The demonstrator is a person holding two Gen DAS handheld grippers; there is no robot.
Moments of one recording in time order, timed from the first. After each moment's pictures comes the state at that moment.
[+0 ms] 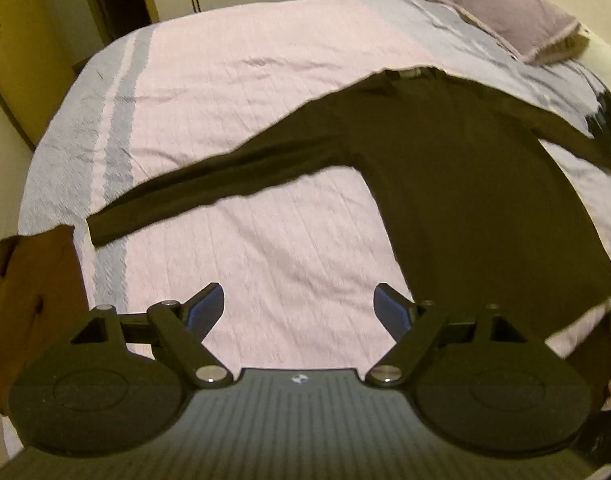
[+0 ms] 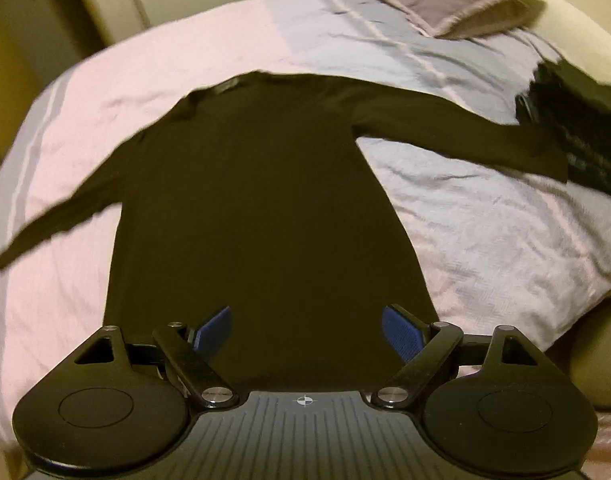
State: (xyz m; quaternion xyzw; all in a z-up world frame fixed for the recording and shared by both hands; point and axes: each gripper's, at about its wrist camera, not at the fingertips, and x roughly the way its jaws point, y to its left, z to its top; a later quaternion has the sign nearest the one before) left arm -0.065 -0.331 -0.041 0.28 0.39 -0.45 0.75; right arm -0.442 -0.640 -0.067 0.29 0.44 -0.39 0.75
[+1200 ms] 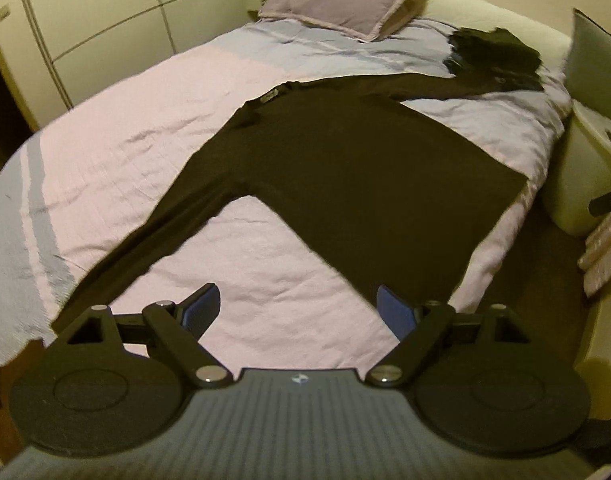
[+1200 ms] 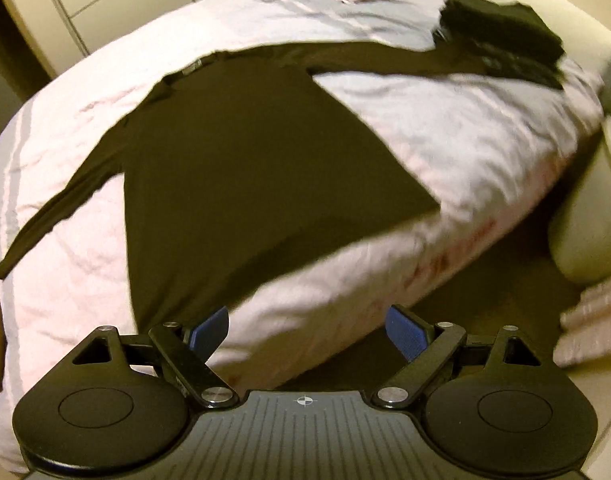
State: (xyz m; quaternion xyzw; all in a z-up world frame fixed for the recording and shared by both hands) left arm -0.092 -0.268 0.000 0.35 0.26 -0.63 0.64; right arm -0.449 -0.439 -0.067 0.37 0.39 -0.49 0.68
